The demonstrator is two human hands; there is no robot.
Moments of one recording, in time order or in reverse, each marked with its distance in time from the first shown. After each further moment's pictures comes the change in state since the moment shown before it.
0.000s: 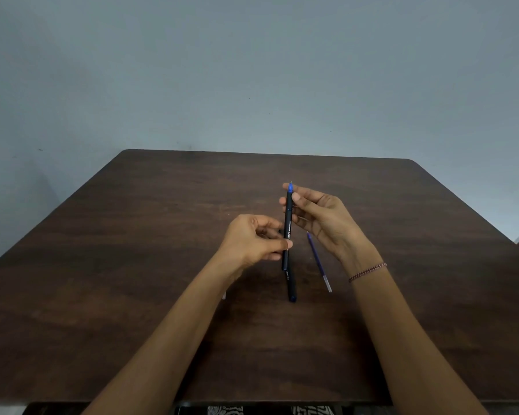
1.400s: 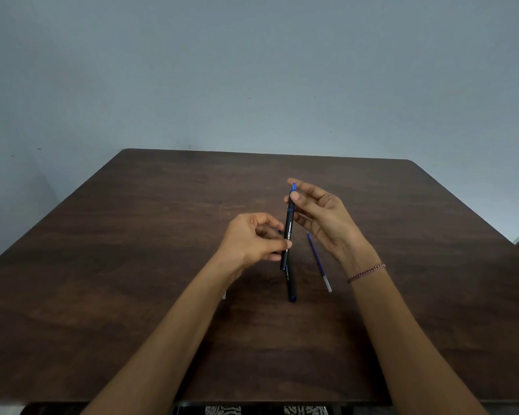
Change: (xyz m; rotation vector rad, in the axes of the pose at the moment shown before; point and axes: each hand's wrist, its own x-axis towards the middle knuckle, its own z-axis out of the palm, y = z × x) left_hand 0.001 -0.003 -0.001 -0.013 0.010 0.005; right_hand 0.001 0.001 0.002 0.011 0.014 -0.066
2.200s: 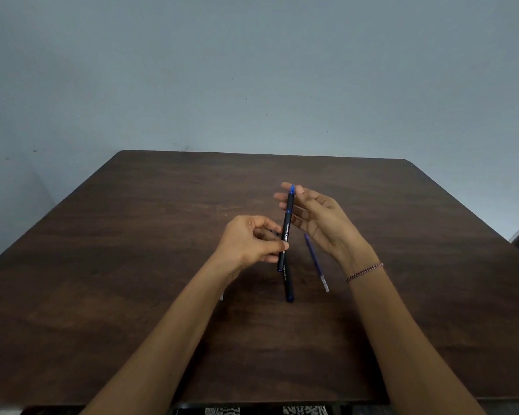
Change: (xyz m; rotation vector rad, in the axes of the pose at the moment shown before) left_hand -0.005 0.007 0.003 0.001 -0.006 -0.030; right_hand 0.003 0.003 -0.005 0.009 -0.016 0.050
